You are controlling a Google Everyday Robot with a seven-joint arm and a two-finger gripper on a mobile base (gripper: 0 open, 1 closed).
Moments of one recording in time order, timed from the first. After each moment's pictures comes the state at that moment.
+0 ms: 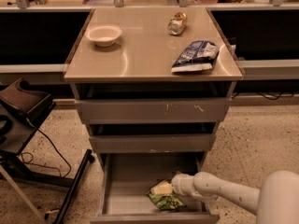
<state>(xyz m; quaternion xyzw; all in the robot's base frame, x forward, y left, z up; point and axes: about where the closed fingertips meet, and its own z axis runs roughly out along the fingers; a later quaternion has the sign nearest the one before) 0.561 -0.085 0.229 -0.24 0.88 0.27 0.31</state>
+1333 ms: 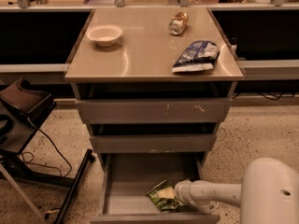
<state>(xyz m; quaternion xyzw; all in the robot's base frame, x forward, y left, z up) 0.549 -0.130 0.180 -0.16 0.93 0.15 0.28</state>
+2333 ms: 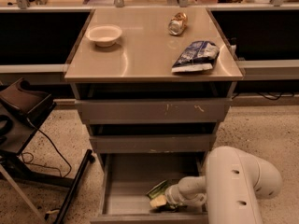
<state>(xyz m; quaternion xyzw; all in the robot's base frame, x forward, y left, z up) 0.525 -0.076 0.121 -0.24 0.93 0.20 0.18</state>
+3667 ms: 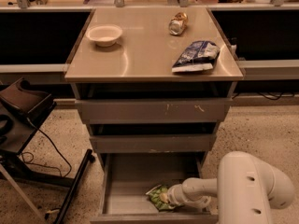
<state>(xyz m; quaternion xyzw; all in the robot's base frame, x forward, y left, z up) 0.526 -0.079 0.133 -0.24 0.93 0.21 0.20</state>
